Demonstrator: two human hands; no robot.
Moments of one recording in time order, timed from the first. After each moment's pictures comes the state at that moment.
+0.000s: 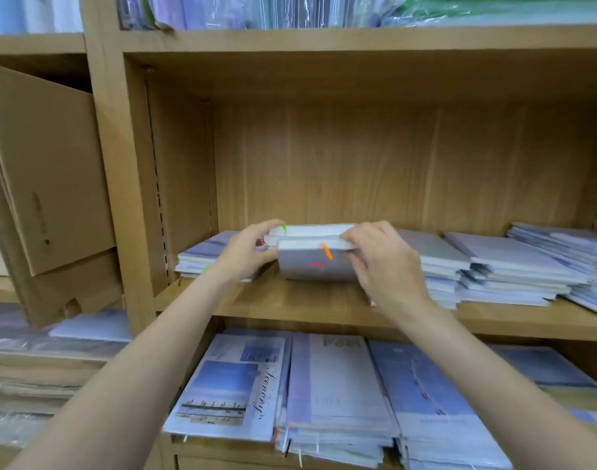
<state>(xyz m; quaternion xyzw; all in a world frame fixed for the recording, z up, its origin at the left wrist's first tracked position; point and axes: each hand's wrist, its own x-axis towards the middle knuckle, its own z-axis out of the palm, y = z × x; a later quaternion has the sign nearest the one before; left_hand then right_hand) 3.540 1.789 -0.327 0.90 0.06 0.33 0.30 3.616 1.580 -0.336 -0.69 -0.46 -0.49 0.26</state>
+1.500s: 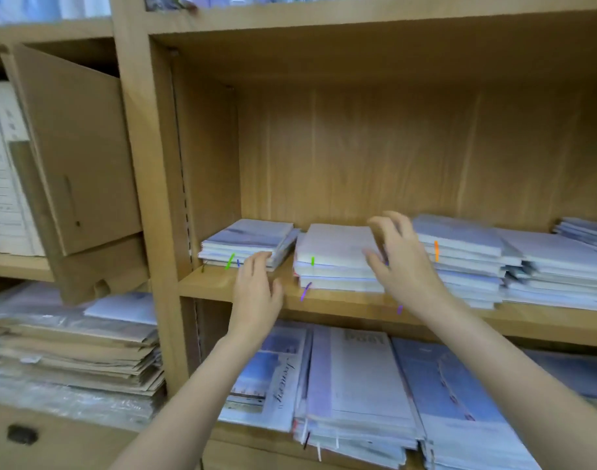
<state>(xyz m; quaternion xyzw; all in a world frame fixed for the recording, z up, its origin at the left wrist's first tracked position) 3.527 1.780 -0.417 0.84 0.17 0.48 0.20 3.637 1.595 -0.348 -0.79 -0.45 -0.26 0.32</state>
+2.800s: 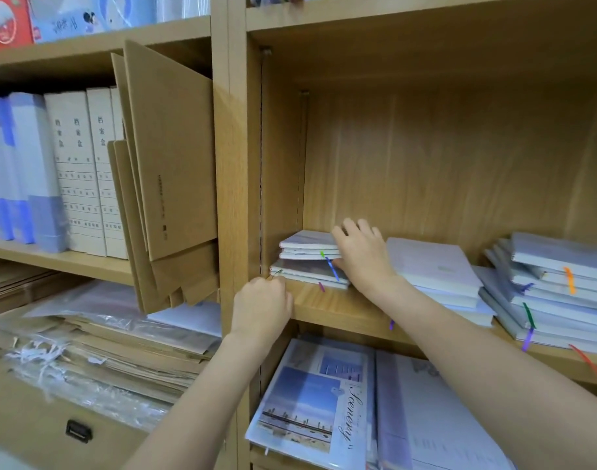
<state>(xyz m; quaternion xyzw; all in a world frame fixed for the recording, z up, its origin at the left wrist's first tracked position) 3.474 1.859 -0.402 0.88 0.34 0.33 -0.07 3.621 1.785 -0.347 -0.78 -0.49 -0.38 0.07</state>
